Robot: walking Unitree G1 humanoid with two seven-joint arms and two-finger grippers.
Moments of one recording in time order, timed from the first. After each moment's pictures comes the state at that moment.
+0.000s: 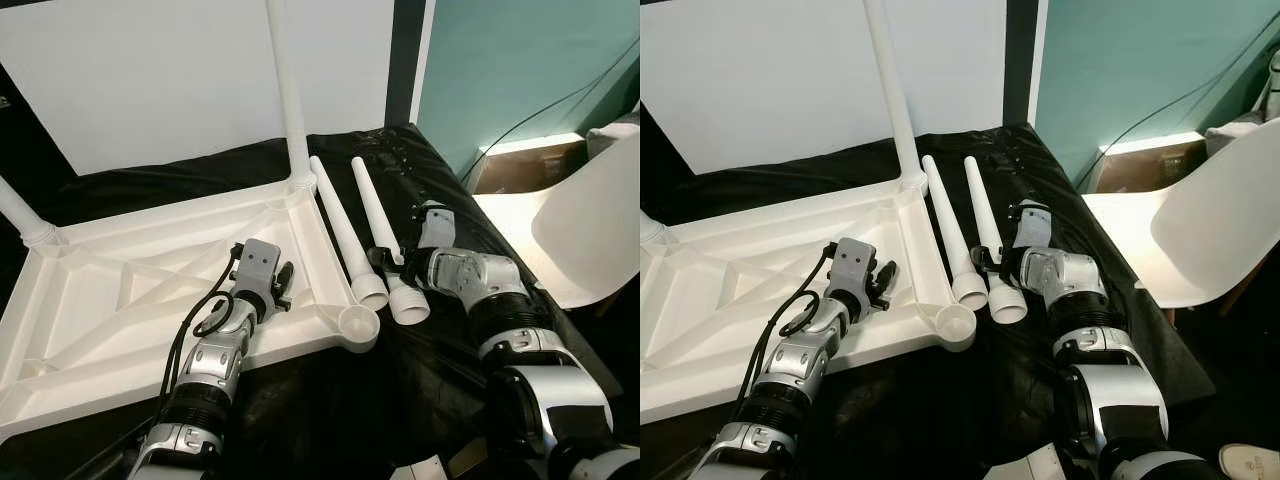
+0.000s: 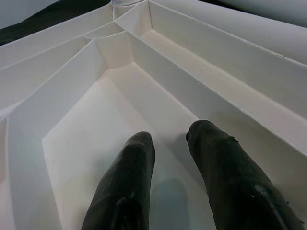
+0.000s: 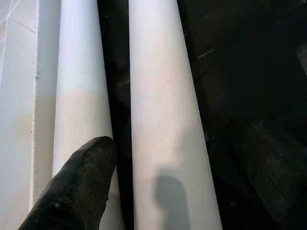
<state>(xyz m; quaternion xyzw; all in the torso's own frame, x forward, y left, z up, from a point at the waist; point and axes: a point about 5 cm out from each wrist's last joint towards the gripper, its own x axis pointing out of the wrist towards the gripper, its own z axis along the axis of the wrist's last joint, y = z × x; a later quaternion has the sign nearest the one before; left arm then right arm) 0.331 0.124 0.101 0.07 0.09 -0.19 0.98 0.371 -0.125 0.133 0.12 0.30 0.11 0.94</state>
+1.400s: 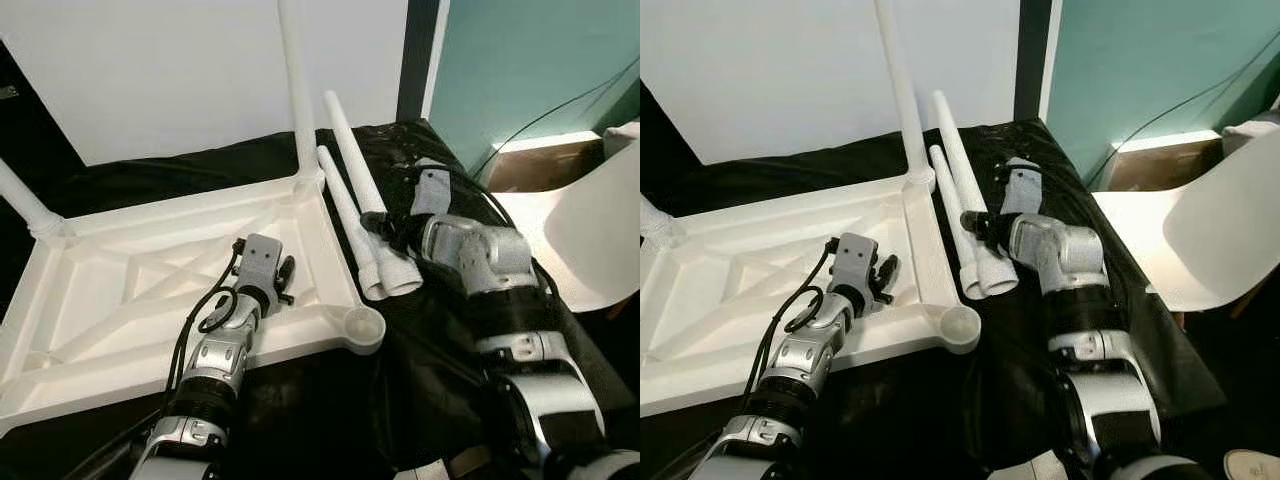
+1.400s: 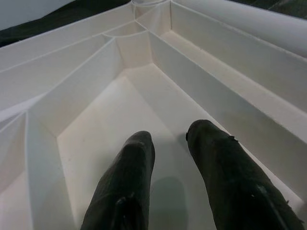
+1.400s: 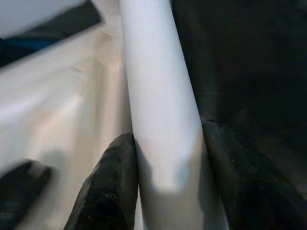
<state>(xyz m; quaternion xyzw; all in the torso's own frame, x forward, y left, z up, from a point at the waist) 0.337 0.120 0.106 0.06 0.08 -0.17 0.98 0.362 -0.116 0.181 0.06 0.20 0.15 0.97</state>
